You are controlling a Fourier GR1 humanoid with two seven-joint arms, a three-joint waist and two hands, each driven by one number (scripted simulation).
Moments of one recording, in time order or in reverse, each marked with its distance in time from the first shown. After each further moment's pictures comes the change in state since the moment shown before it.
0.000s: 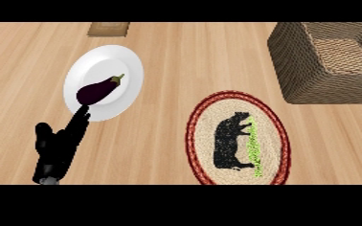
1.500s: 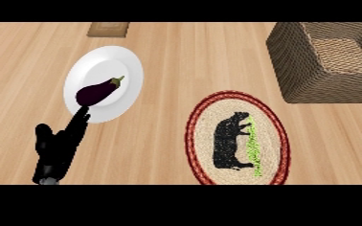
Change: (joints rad) left arm 0.006 -0.025 0.030 0.009 -0.029 -0.034 -0.007; right arm -0.022 -0.108 -0.105 0.639 0.093 -0.072 -0.559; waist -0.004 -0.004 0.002
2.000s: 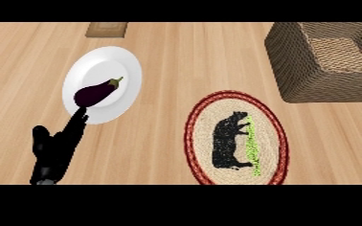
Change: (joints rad) left arm 0.013 -0.003 0.016 -0.005 -0.003 -0.011 -0.004; right arm 0.000 -0.115 -0.137 0.114 -0.083 0.011 -0.011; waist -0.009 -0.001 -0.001
